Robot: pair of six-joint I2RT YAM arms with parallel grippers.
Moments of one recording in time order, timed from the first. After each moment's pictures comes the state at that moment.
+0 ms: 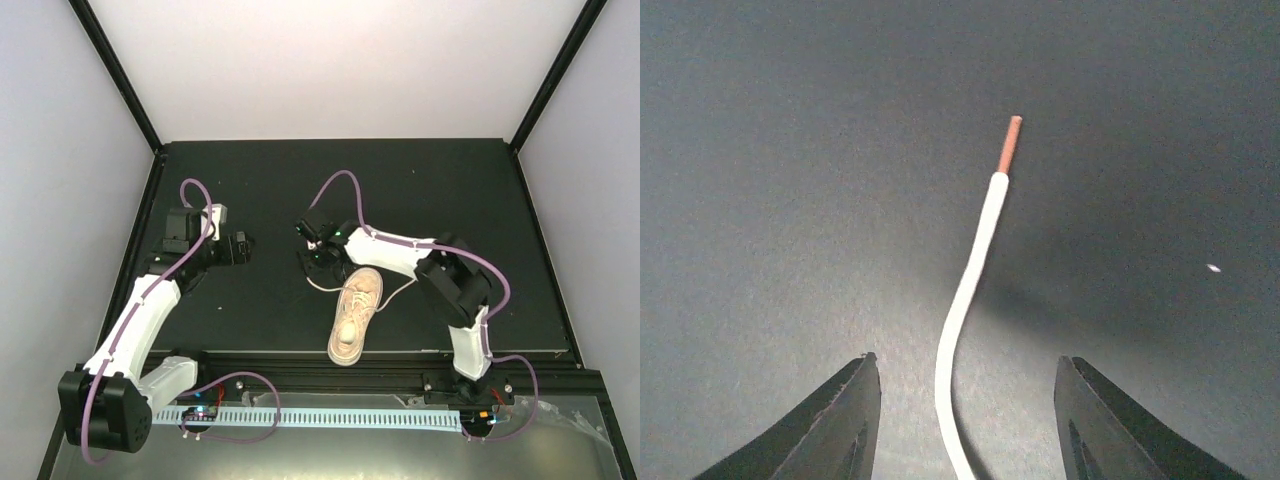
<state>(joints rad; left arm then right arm) -0.09 1.01 0.76 -0.54 0.27 -0.24 0.88 1.95 1.38 -0.53 -0.03 0.46</state>
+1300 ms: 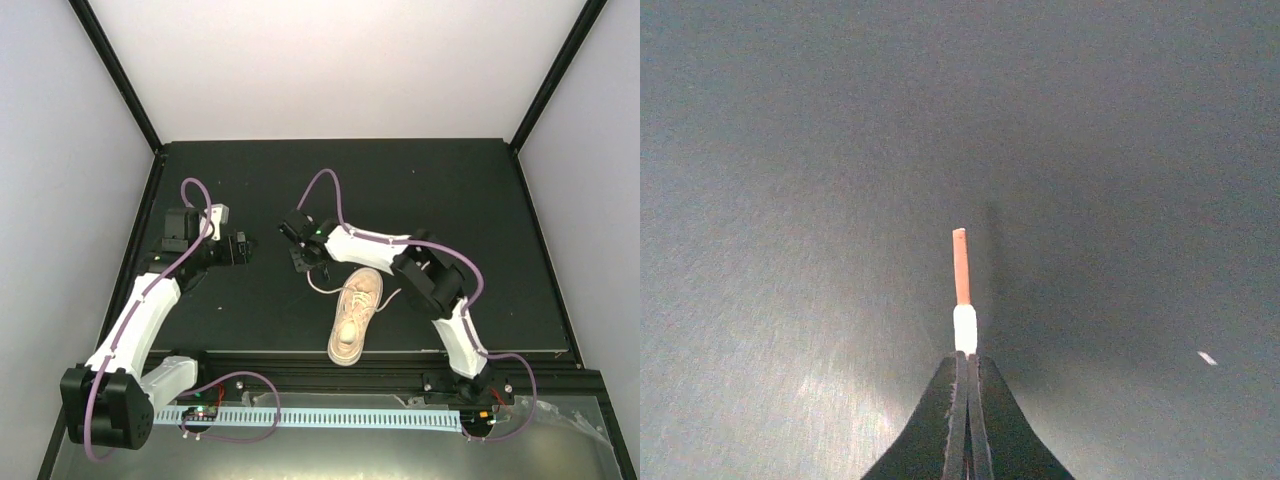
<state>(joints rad) -0.07 1.02 0.76 -0.54 0.34 -0.23 0.91 2.18 1.62 -0.62 0.15 0.50</state>
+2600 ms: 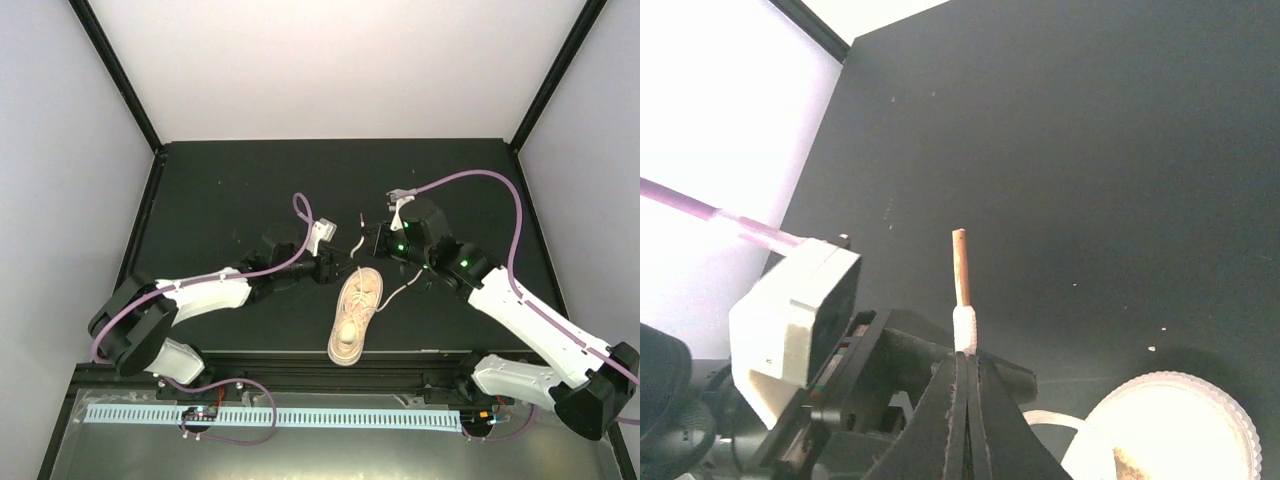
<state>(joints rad) -0.73 1.44 0.67 0.44 0.52 -0.52 0.72 1.10 1.02 -0.47 -0.02 0.69</state>
